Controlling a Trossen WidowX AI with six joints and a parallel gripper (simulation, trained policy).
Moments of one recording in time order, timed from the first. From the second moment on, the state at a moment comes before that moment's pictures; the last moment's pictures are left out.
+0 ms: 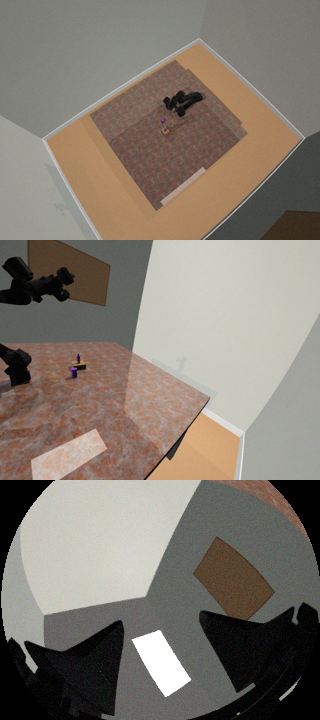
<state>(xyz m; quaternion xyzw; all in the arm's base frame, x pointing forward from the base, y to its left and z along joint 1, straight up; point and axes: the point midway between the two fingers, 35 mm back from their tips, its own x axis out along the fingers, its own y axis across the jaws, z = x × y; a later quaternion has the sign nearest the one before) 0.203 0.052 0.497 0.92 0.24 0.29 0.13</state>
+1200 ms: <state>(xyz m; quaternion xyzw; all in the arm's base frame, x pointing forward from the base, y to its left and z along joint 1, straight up) 0.234 0.035 0.429 0.97 0.23 0.07 0.04</state>
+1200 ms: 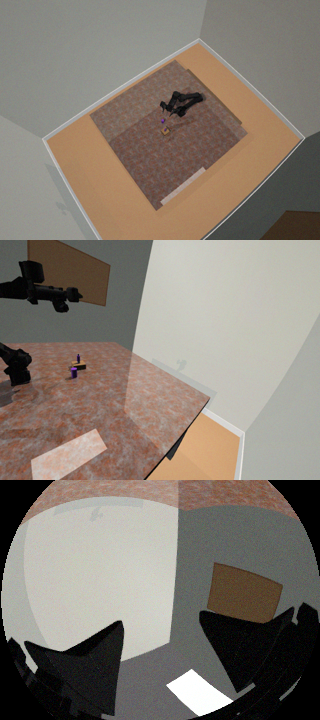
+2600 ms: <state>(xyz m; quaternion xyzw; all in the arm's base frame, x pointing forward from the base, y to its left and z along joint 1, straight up) 0.239 0.010 0.333 0.96 0.18 -0.19 -0.13</state>
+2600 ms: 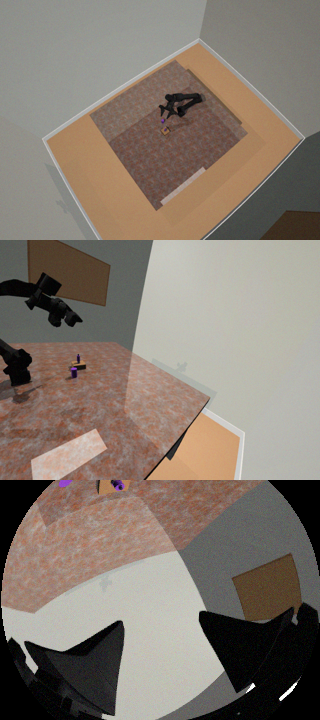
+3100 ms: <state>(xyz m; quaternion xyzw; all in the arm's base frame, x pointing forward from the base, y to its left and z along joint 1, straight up) 0.236 -0.001 0.300 0.93 0.14 -0.28 -0.19</state>
